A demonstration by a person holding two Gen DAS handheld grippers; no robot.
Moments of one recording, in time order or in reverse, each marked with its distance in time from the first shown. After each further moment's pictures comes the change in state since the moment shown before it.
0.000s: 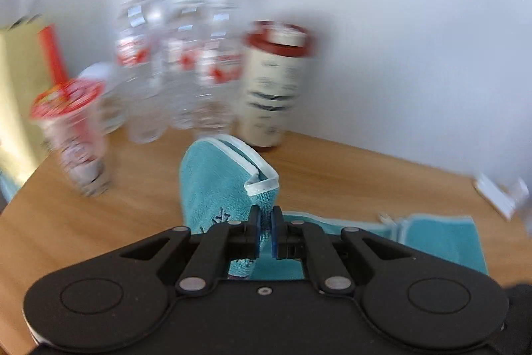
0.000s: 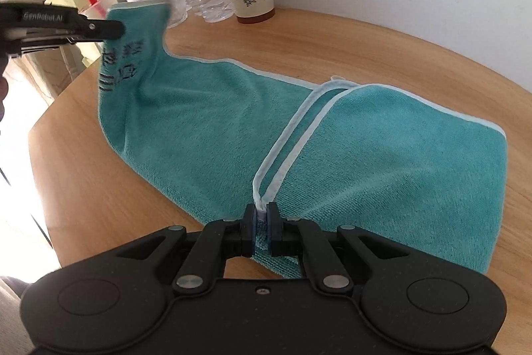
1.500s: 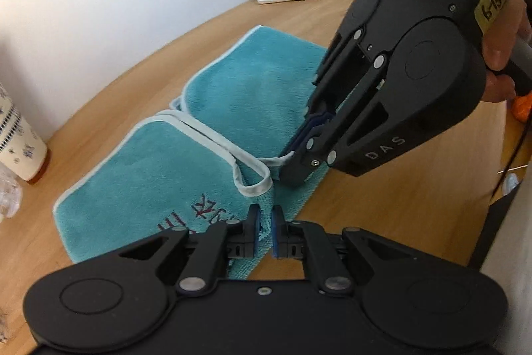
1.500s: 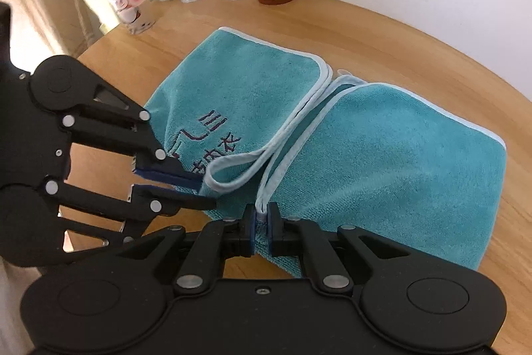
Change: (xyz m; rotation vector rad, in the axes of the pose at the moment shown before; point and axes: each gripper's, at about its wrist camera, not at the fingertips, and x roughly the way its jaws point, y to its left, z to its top) left arm 0.031 -0.113 -0.093 0.767 0.248 -0.432; right arm -0.011 -0.002 0.007 -0.130 0.108 0.039
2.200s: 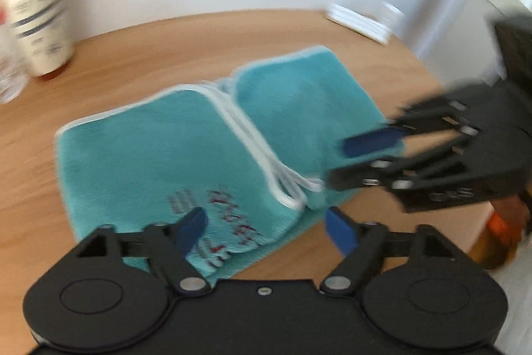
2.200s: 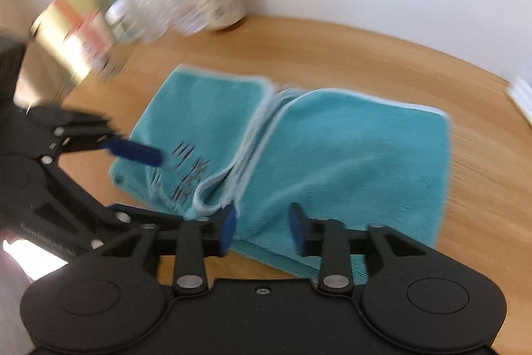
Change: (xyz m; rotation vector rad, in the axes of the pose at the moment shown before) left arm -0.017 0.057 0.015 -0.507 0.054 -0.041; right arm -0.054 -0.023 -0.012 0.274 -0.113 -0.082
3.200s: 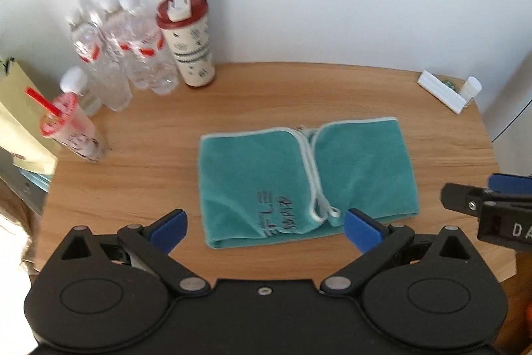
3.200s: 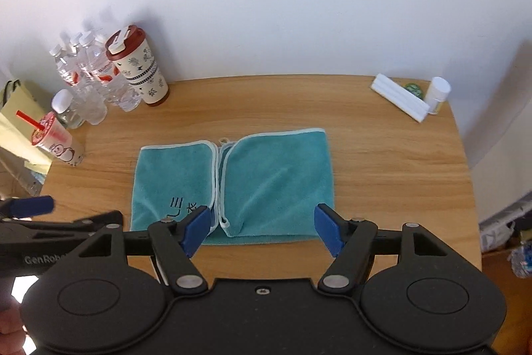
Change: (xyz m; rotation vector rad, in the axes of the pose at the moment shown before) left arm -0.148 -0.068 0.051 -0.218 0.038 0.399; right arm -0.154 0.054 0.038 0.290 0.006 -0.283
